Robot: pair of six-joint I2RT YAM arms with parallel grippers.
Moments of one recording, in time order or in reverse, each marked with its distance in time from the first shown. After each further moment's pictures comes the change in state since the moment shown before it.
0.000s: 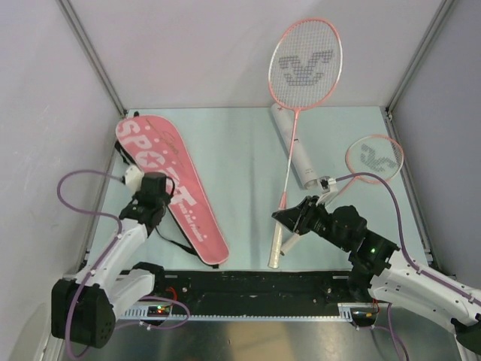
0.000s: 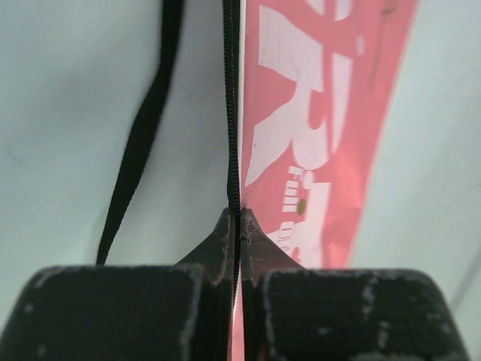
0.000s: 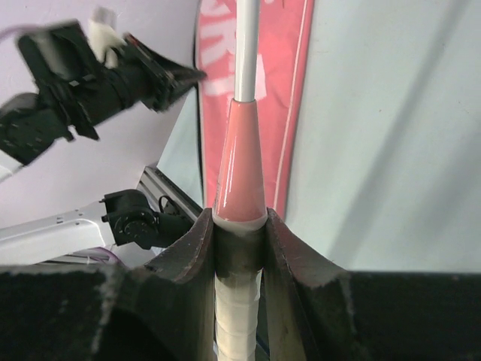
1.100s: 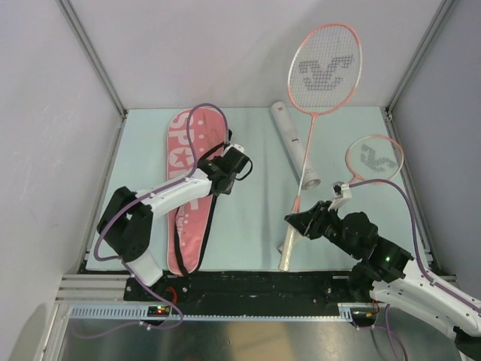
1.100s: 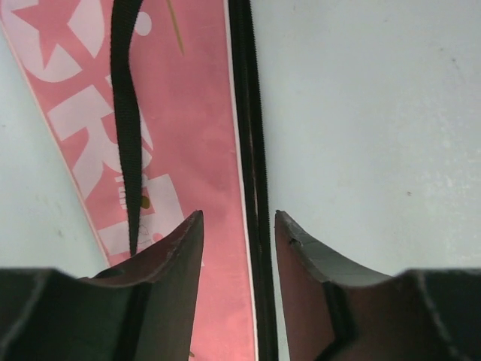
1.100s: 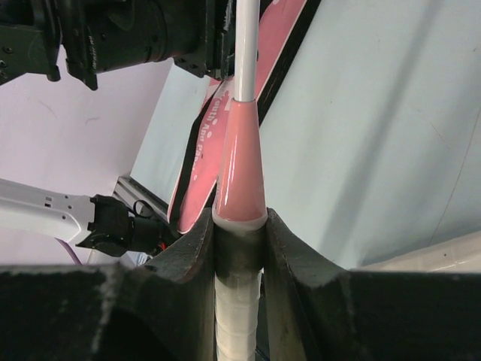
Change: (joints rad) left arm -0.537 0.715 0.691 -0.252 -0.088 0.639; right arm 0.000 -0.150 0.000 -0.212 0.093 -0.007
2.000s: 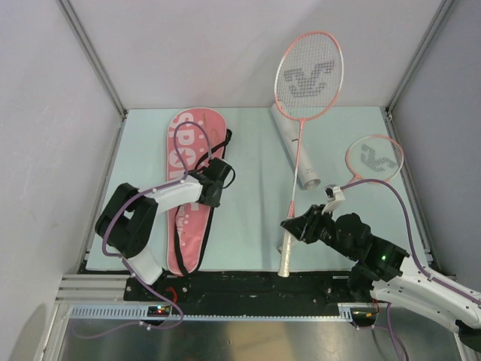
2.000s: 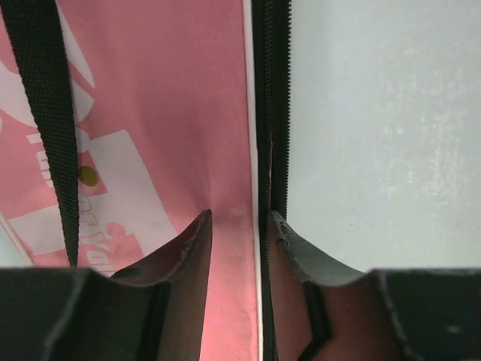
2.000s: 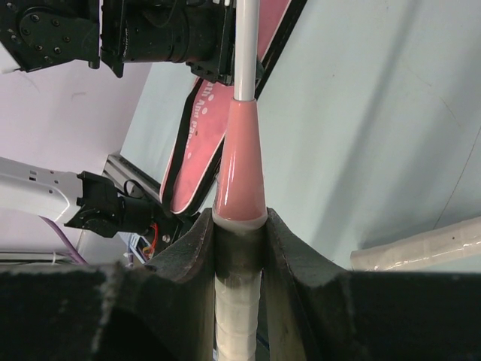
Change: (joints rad) left arm 0.137 0.010 -0.228 0.129 0.207 -0.047; right arm 0.072 0.034 0.000 -0.020 0.024 0.008
